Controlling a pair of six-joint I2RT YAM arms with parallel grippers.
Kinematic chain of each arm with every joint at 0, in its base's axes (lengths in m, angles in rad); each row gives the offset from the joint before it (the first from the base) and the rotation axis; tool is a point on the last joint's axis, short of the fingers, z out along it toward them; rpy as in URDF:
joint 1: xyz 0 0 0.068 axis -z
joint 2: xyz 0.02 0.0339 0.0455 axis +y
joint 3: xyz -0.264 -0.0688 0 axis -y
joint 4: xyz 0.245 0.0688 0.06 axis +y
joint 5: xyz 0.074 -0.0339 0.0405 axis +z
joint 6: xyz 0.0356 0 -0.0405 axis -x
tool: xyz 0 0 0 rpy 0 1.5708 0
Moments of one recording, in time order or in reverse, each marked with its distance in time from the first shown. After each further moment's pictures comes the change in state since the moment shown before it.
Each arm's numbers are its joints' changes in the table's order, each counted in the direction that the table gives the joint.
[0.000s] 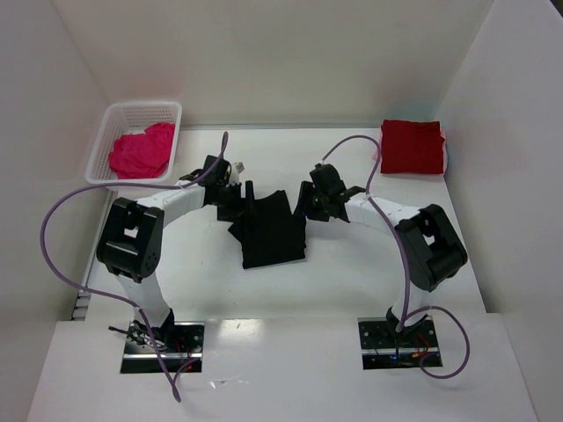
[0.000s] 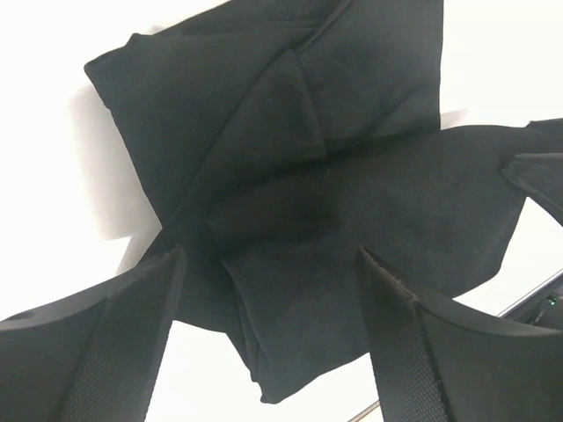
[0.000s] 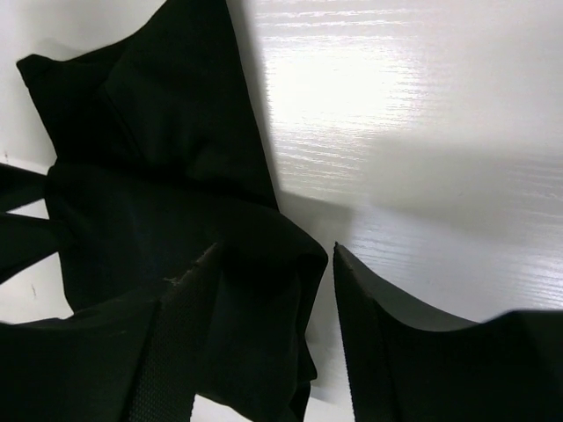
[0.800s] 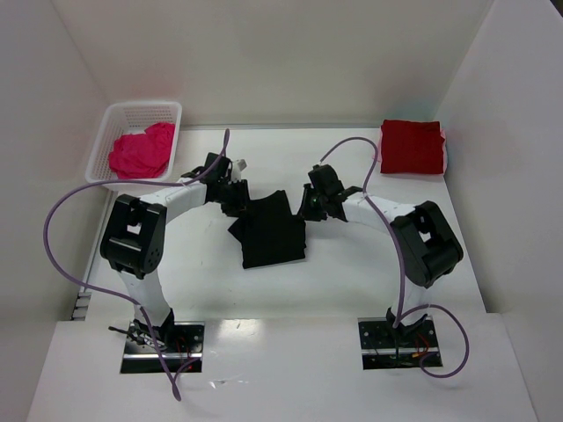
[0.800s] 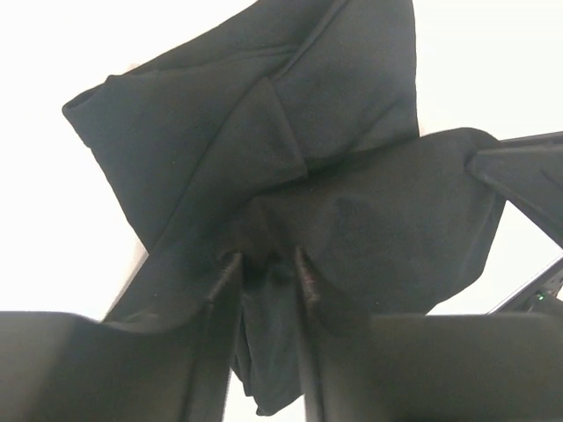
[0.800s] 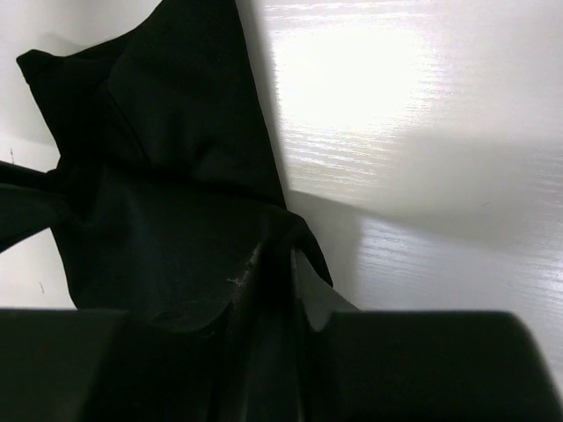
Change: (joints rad) left arm -0.004 0.036 0.037 -0.018 -0.042 -0.009; right arm 0.000 0.039 0.008 -0.022 0.040 -0.014
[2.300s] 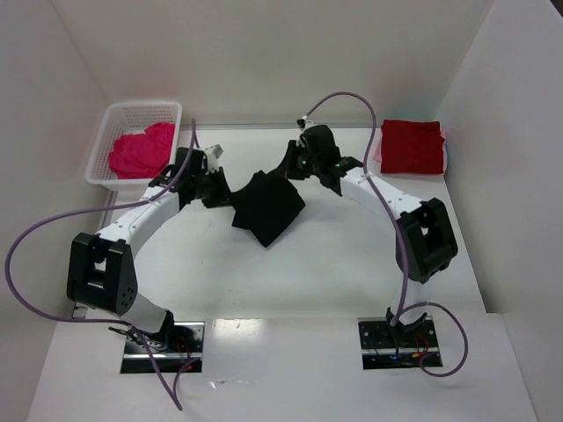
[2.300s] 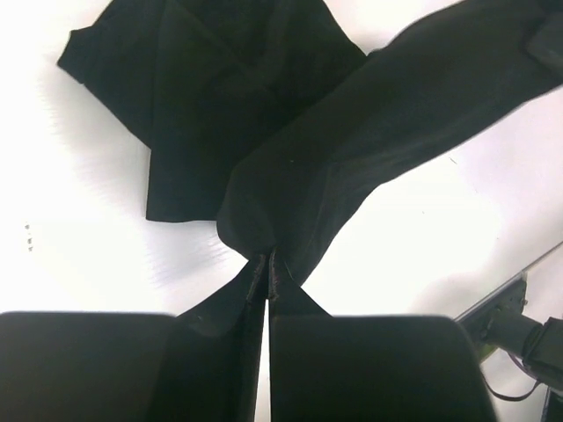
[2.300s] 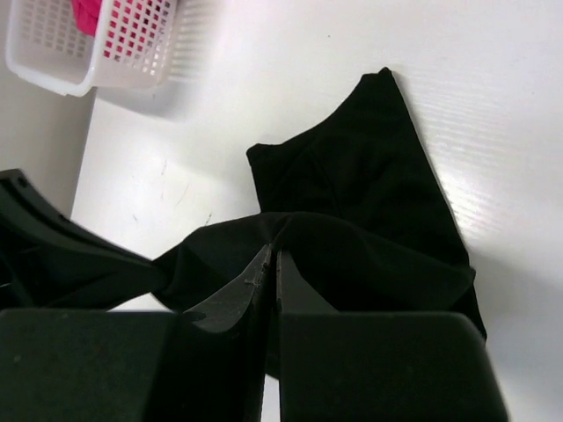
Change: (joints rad) left arm -0.069 -0.322 -0.089 0.041 0.038 0.036; right arm 0.000 0.024 0.342 -0.042 0.142 0.098
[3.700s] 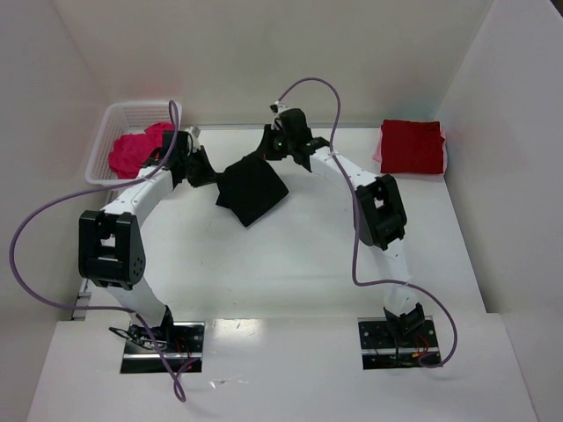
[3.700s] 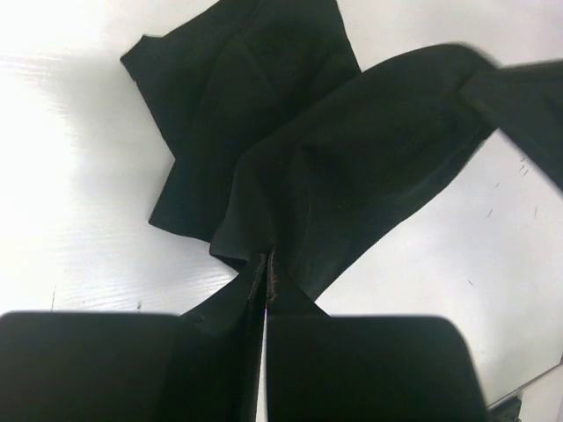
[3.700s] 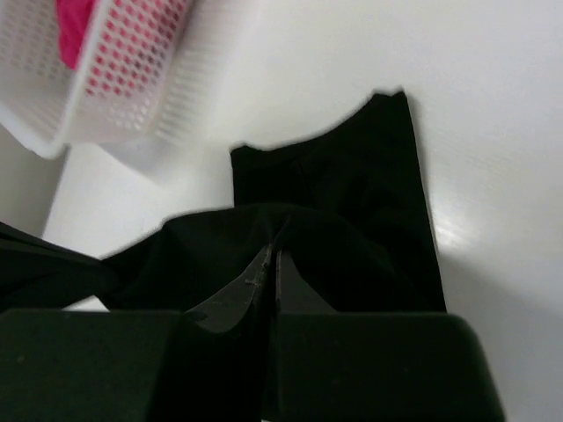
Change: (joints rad) left arm -0.145 0.184 0.181 -0.044 0.092 0.043; right arm 0.000 0.494 0.563 0.036 0.079 0.093
